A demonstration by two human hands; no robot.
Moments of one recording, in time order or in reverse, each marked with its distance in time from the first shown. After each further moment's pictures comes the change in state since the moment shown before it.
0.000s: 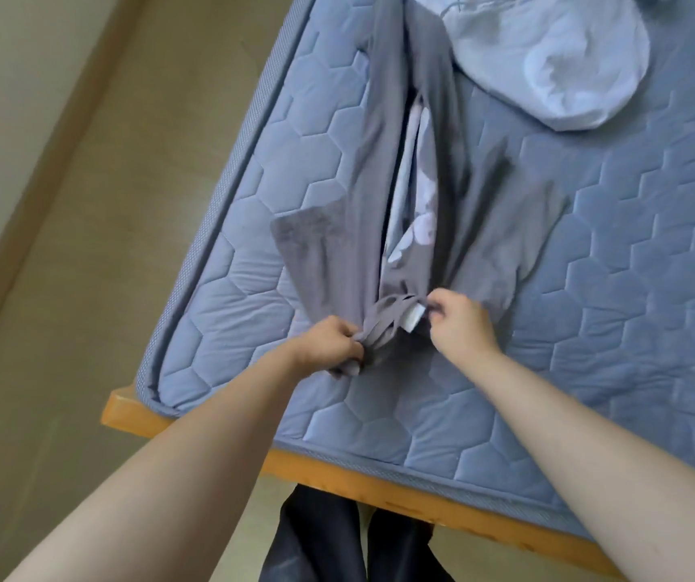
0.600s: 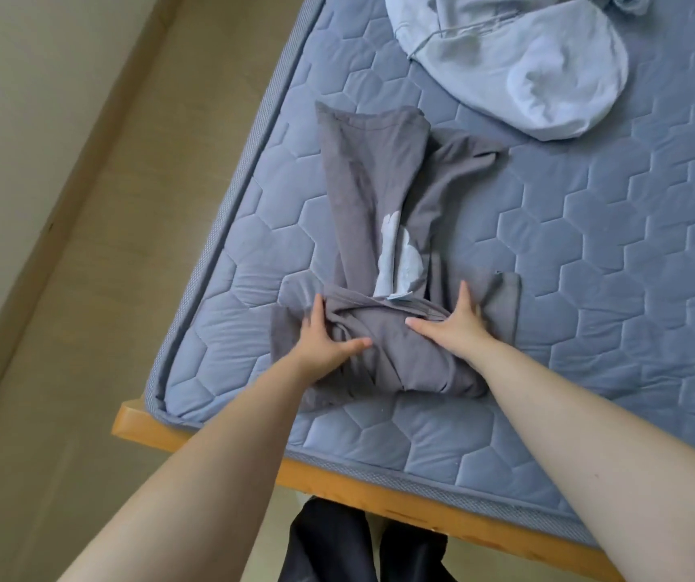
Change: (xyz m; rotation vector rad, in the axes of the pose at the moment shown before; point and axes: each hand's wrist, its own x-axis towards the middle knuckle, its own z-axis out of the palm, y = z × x) left_hand 0.006 -0.015 0.010 -0.076 0.356 0.006; right_hand 0.019 0.032 0.009 0.277 -0.208 0.391
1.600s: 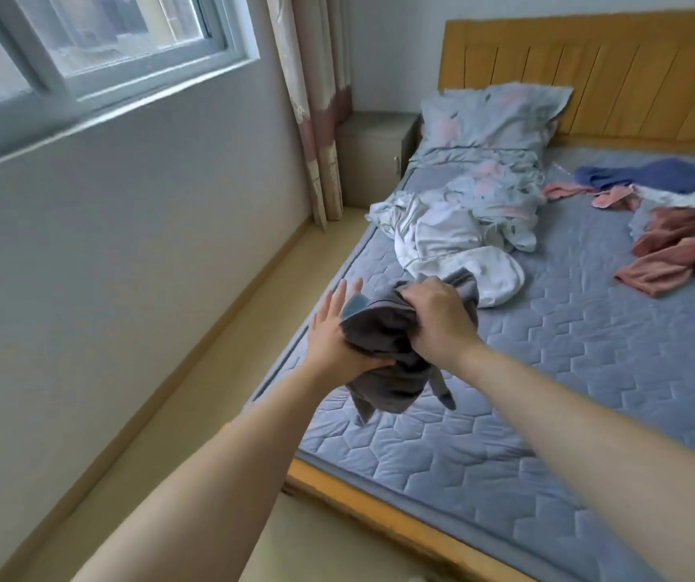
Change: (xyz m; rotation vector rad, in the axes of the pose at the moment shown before) left_hand -0.384 0.199 0.017 0.609 0.608 0.561; right_hand -0.388 -0.026 -0.232 -0.289 0.504 -1.243
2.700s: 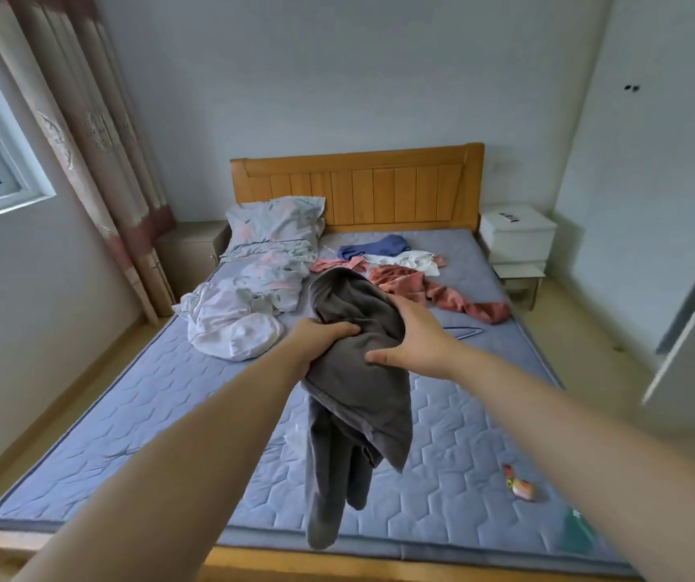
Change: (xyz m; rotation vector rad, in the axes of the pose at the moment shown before) left_hand -0.209 0.646 0.108 -0.755 -0.297 -0.167; right_hand -0.469 0.278 -0.467 0.237 0.102 0.336
